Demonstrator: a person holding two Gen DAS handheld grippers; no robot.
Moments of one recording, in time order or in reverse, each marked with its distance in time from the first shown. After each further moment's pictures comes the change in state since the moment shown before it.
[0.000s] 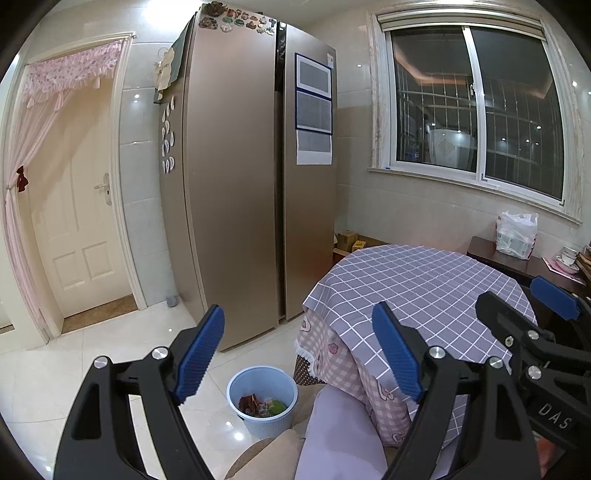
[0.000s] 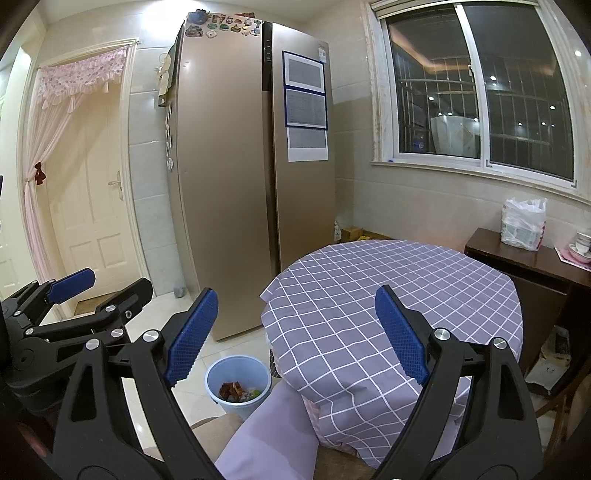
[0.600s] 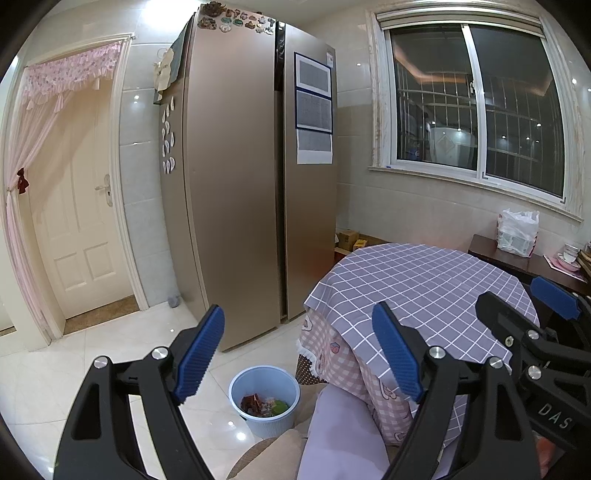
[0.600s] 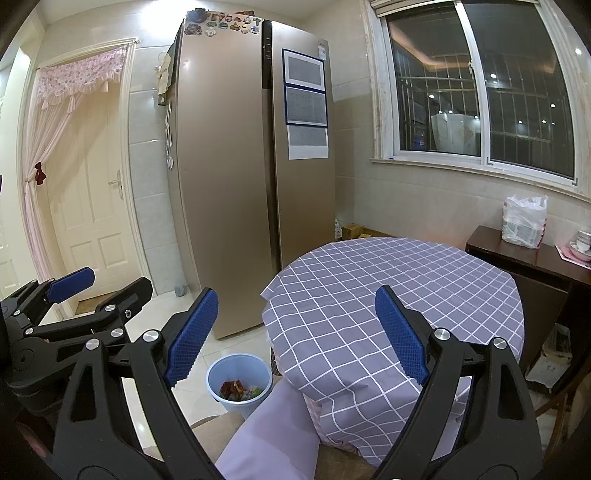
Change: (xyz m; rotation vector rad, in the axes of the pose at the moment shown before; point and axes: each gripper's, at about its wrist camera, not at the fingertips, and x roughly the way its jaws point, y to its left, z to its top) left arm 0.000 -0.001 -0.001 0.009 0.003 0.008; right arm 0.000 0.001 0.000 0.003 0.007 -0.001
